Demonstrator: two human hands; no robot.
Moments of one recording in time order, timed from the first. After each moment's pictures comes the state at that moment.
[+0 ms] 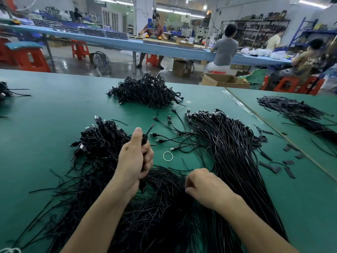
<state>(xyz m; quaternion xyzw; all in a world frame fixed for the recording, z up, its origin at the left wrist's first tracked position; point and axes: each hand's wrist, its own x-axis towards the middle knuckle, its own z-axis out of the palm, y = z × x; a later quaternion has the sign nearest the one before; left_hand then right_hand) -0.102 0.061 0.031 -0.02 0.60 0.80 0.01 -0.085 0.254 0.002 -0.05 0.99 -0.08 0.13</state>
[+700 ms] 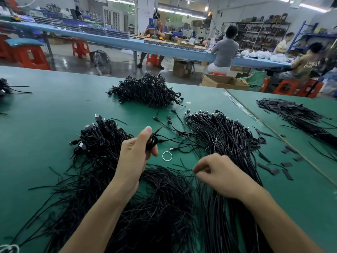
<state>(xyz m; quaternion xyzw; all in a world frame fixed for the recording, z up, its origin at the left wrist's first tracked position) -0.097 0.064 0.036 0.04 0.65 0.75 -0.06 -0.078 0.276 0.051 -0.07 0.97 -0.21 0.05</state>
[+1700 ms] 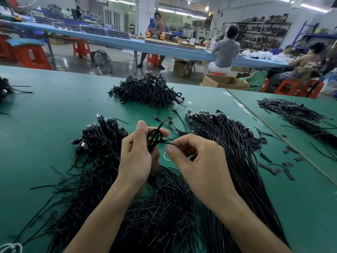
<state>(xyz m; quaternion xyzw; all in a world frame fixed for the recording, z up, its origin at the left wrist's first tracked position) -0.088 0.071 0.048 0.08 0.57 0.81 -0.08 -0.050 0.203 0.076 -0.11 0.86 -0.46 -0.20</state>
